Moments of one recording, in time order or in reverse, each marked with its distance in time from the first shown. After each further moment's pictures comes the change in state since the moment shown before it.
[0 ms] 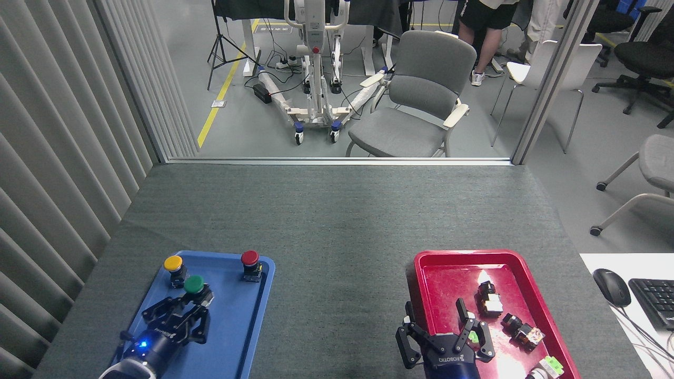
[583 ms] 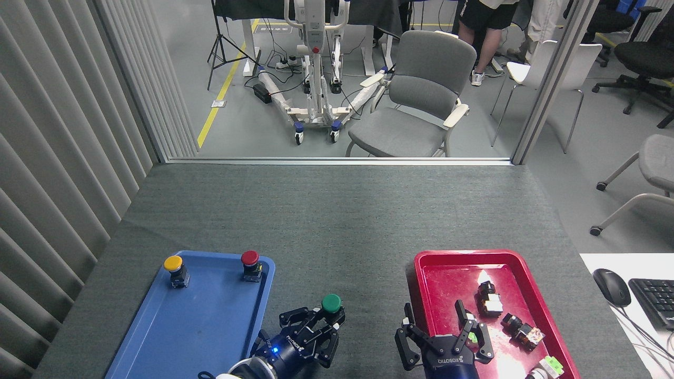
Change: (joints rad) left arm -0.094 -0.241 -0.364 0.125 -0.059 0.040 0.014; right arm 0.003 0.001 0.002 -0.002 0.001 0.002 0.001
